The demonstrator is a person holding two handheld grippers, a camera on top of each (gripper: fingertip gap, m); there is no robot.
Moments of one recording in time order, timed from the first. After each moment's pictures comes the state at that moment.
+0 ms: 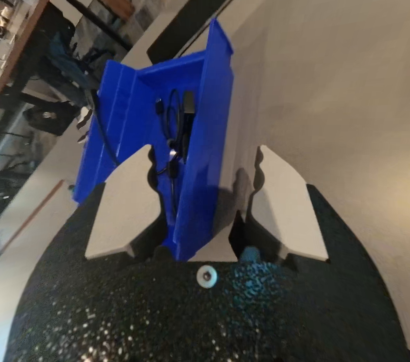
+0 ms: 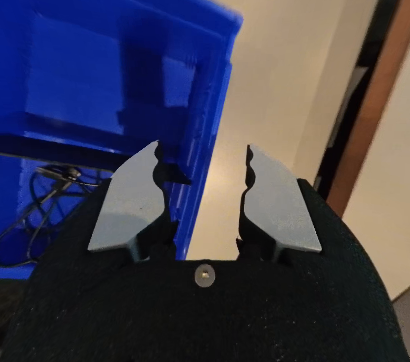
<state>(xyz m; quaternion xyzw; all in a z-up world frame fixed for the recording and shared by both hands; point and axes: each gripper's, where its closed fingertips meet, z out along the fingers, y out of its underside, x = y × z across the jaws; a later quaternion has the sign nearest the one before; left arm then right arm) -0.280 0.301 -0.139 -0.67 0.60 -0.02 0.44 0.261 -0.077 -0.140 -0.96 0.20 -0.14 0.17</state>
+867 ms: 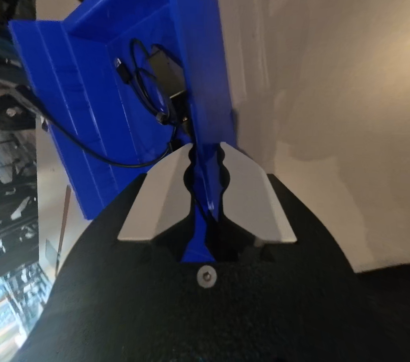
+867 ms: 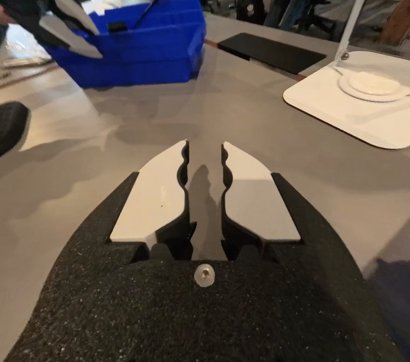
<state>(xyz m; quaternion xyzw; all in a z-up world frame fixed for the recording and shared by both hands) -0.291 0.333 -0.184 -0.63 0.73 0.08 0.26 -0.039 0.134 -0.175 -0.81 -0.07 0.13 0.57</state>
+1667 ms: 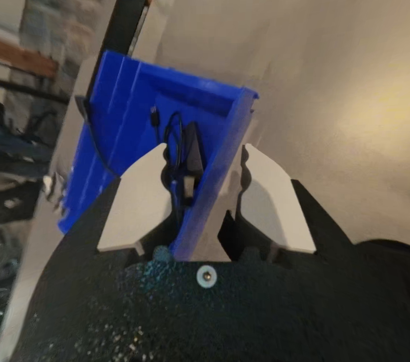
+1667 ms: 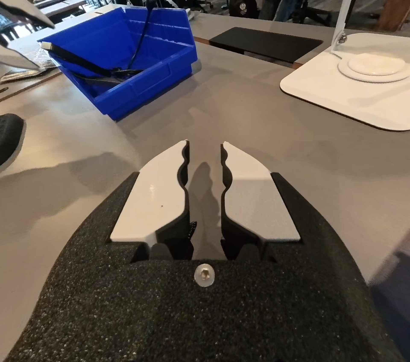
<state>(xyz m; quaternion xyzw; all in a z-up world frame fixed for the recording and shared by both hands) -0.275 0.253 -0.137 -0.53 0.76 -0.08 0.36 -0.034 0.139 -0.189 -0.81 -0.04 0.14 0.57</state>
